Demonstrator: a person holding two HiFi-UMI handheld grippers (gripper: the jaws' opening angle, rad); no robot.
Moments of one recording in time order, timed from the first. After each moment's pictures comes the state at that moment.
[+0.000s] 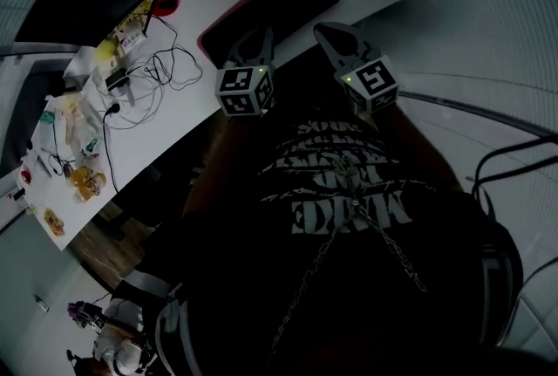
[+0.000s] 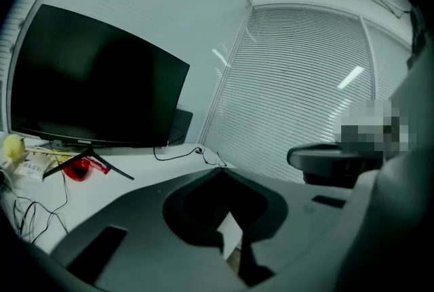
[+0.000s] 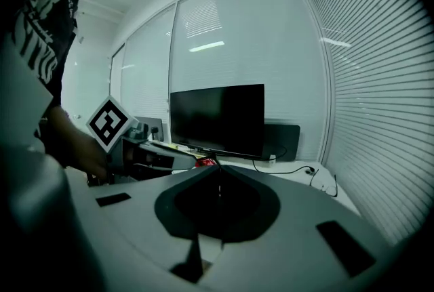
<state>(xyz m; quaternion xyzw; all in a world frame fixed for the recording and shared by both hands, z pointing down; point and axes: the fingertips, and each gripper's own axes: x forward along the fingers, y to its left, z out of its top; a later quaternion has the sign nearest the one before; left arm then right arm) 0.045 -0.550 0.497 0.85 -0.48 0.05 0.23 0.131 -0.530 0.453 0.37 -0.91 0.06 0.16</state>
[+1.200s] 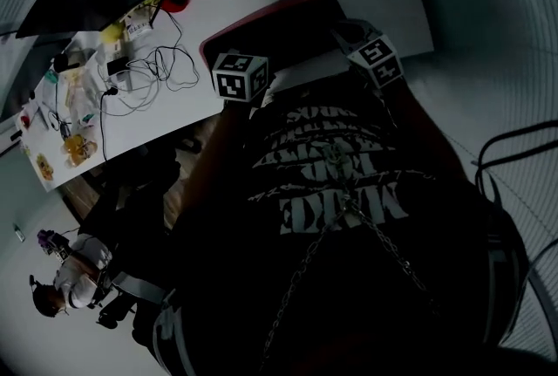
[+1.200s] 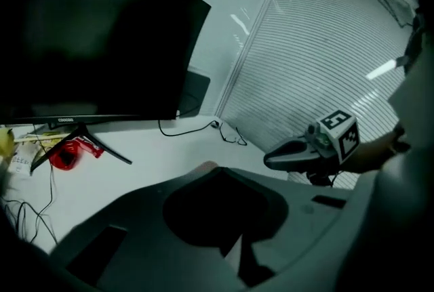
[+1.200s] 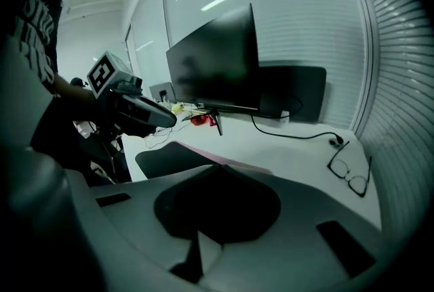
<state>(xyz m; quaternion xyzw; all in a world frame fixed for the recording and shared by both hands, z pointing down) 0.066 -0.668 0.568 0.79 -0.49 0.14 0.33 0.179 -0.694 0.589 0.20 -0.92 0.14 0.32</state>
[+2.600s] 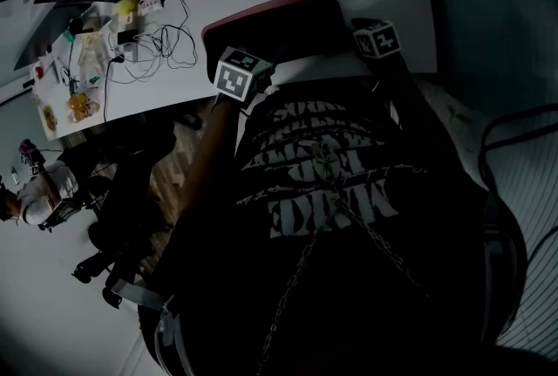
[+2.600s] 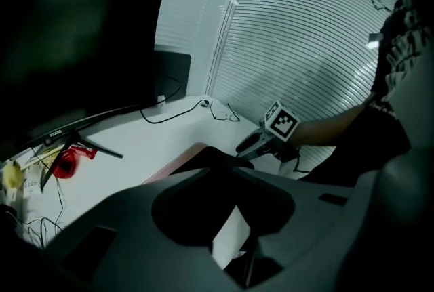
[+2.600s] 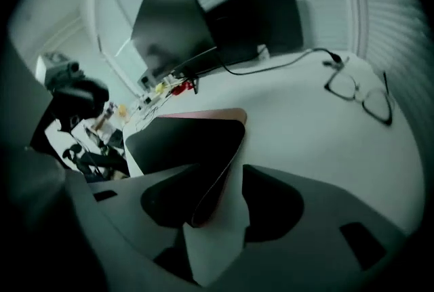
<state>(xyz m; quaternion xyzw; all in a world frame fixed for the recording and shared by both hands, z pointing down) 0.122 -0.653 0.572 0.79 -0.45 0.26 0.32 0.245 -0.740 0.716 0.16 -0.85 0.30 0.40</state>
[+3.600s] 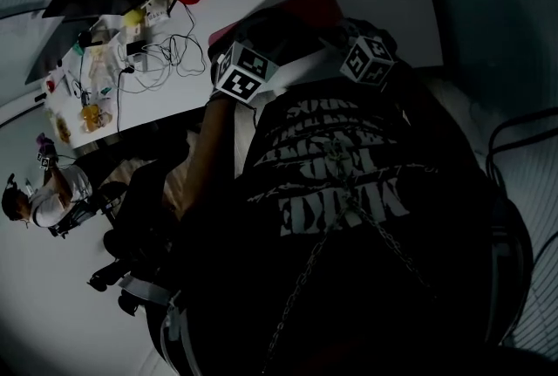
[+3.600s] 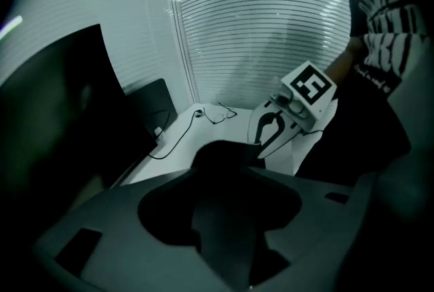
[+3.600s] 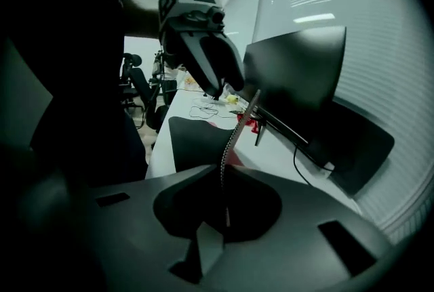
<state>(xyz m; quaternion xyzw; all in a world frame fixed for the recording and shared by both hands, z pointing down) 0.110 -0.675 0.546 0.80 -0.41 0.41 0.15 0.174 -0.678 0.604 -0.05 -0.93 -0.12 0.33</state>
